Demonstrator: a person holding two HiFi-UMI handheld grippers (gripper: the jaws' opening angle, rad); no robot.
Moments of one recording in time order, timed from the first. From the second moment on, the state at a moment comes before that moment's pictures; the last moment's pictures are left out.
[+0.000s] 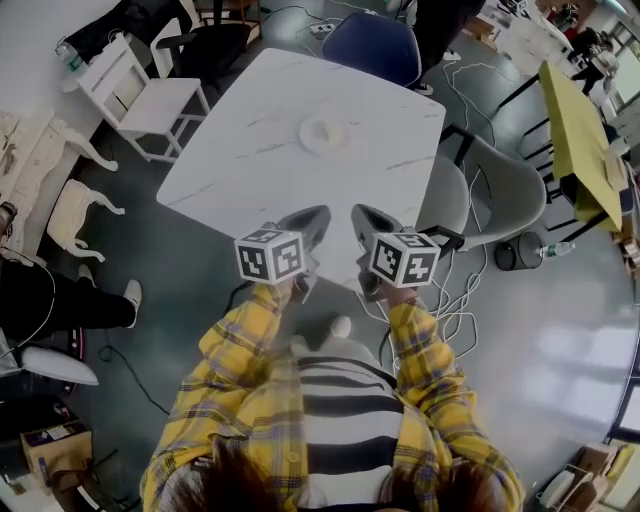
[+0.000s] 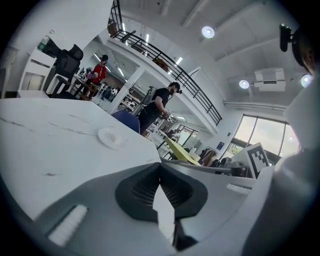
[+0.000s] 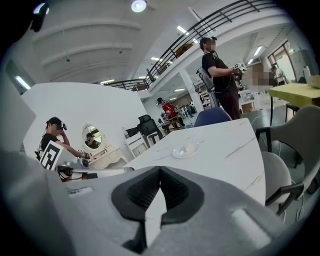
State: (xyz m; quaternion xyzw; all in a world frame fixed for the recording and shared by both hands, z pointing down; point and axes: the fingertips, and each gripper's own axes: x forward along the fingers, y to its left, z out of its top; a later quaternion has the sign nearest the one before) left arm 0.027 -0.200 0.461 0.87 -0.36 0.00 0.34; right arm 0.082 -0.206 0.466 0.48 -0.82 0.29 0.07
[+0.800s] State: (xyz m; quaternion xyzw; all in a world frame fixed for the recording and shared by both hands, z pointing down) left arm -0.019 -0.138 0.455 0.87 -0.36 0.00 0.33; right arm 0.039 -0.139 0.461 0.51 -0.81 0.27 0.06
